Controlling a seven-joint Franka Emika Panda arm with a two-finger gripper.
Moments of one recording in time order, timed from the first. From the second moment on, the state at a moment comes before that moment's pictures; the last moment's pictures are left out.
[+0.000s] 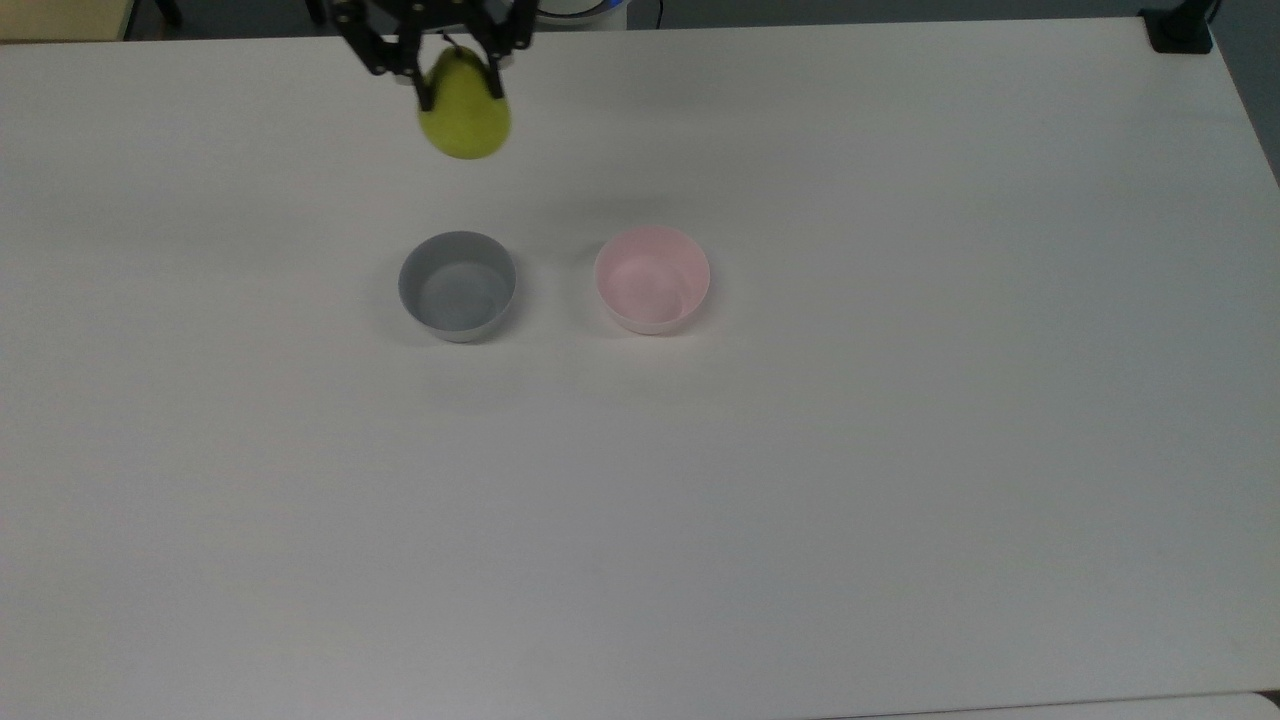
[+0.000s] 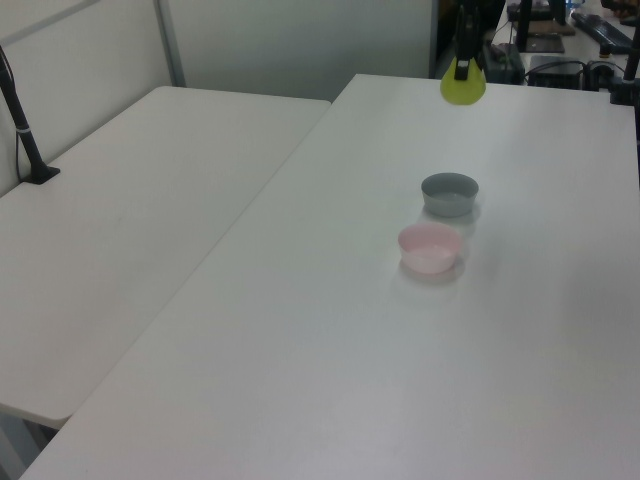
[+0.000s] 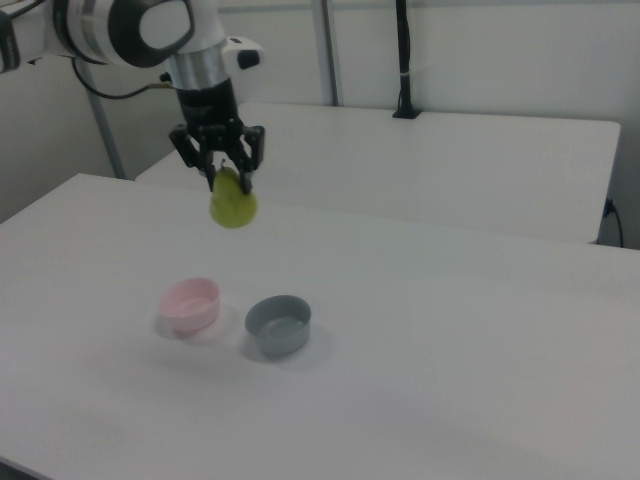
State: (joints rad) arm -0.05 0.07 -0.03 -1.55 0.03 1.68 -0.33
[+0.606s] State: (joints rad) arm -0.16 0.14 -0.17 -1.60 0.05 1.79 -0.64
